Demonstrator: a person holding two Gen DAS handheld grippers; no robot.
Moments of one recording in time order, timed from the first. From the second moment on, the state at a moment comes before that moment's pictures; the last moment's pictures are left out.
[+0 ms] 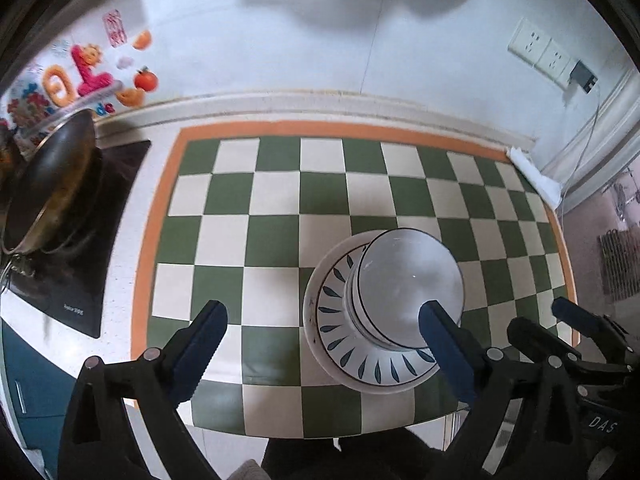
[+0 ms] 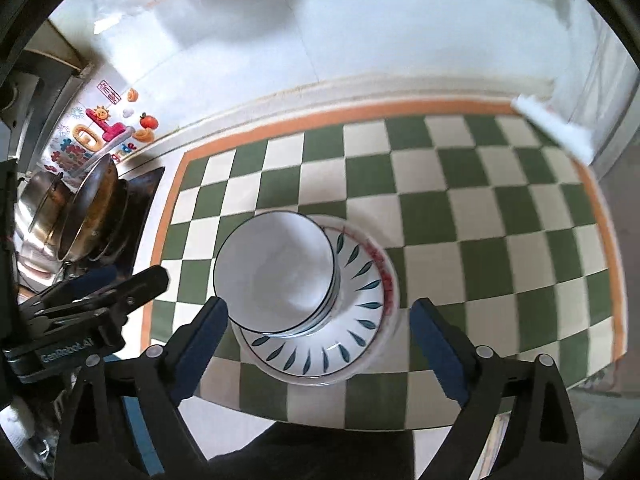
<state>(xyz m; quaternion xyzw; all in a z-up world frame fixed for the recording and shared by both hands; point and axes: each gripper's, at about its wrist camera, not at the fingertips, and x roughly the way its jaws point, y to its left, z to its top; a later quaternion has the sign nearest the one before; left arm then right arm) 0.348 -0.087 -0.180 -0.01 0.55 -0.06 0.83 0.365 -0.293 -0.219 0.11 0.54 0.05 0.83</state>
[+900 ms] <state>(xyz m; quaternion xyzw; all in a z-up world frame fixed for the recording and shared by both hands) 0.140 -0.098 -0.054 -0.03 0.41 -0.01 0.91 0.159 -0.308 -0.070 0.07 0.42 0.07 0.90</state>
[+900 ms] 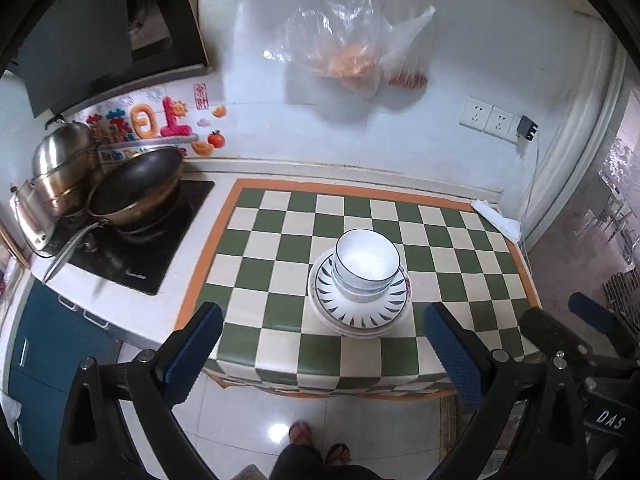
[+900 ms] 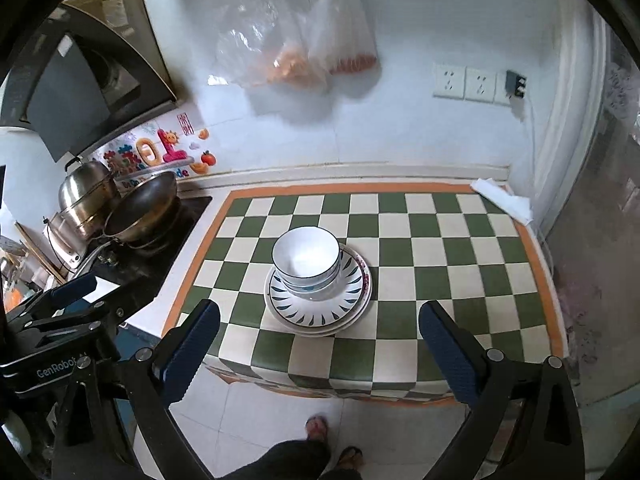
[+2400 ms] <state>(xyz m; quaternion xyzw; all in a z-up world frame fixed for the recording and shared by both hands) 0.029 -0.057 -0.028 0.00 0.39 -0.02 0.92 0.042 -0.281 -0.023 0.06 0.39 0.05 0.92</state>
